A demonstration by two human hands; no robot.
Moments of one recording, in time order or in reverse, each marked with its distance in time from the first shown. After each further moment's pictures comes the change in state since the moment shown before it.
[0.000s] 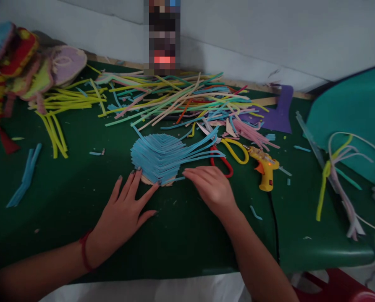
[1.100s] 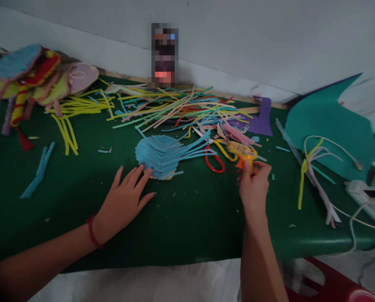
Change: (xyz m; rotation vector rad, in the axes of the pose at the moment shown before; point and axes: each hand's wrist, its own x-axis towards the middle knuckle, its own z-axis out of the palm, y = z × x) left_hand 0.001 -0.007 -0.004 0.024 0.110 0.033; right_hand -0.059 0.042 -0.037 -0.038 0.399 1.130
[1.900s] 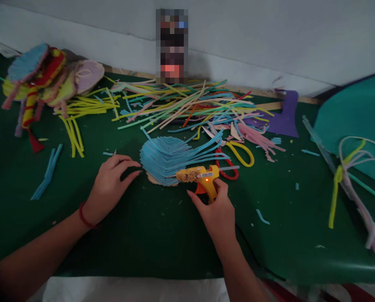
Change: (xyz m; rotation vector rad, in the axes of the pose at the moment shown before) left_hand 0.027 -0.056 -0.002 -0.244 0.182 -0.147; right_hand -0.088 -0.058 0.036 -0.004 -0.354 -0.039
